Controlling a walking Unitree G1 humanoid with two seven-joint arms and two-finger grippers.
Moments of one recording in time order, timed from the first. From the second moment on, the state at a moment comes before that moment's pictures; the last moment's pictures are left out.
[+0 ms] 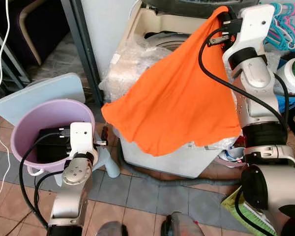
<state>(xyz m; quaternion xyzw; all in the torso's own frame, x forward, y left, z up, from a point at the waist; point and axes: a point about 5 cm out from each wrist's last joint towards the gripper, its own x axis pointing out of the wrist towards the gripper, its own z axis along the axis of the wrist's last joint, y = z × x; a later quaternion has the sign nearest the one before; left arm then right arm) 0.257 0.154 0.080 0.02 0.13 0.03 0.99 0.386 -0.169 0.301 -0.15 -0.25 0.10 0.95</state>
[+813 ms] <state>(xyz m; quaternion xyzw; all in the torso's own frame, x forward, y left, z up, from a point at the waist) 0.259 0.140 0.086 0.00 0.12 0.02 0.99 0.393 -0.206 0.418 -0.18 -0.35 -0.03 0.92</state>
